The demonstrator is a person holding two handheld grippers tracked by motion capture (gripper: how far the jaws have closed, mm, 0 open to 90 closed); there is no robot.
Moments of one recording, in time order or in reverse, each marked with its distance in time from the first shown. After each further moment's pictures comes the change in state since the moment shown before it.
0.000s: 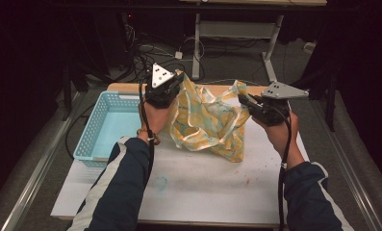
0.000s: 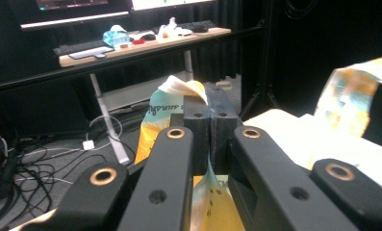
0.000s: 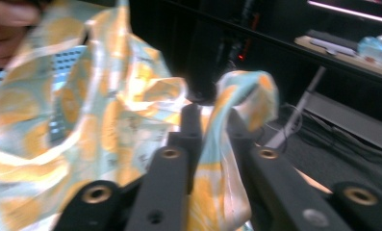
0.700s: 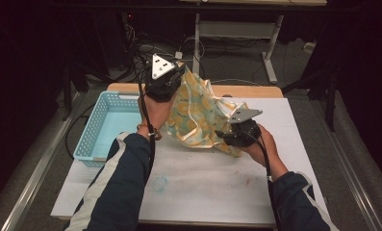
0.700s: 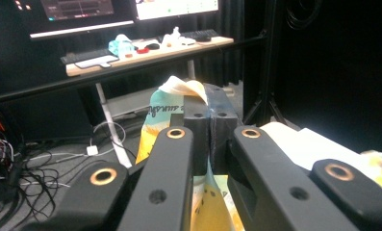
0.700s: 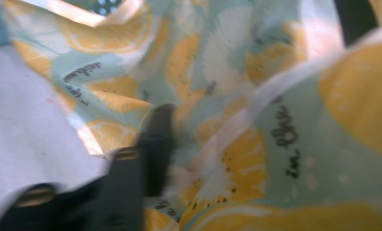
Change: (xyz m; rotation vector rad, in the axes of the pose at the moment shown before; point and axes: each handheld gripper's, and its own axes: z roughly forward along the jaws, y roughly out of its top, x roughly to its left) left arm -0.006 0.025 -0.008 -0.008 0.007 -0.015; right arm 0.047 -0.054 0.052 0.308 0.160 -0.131
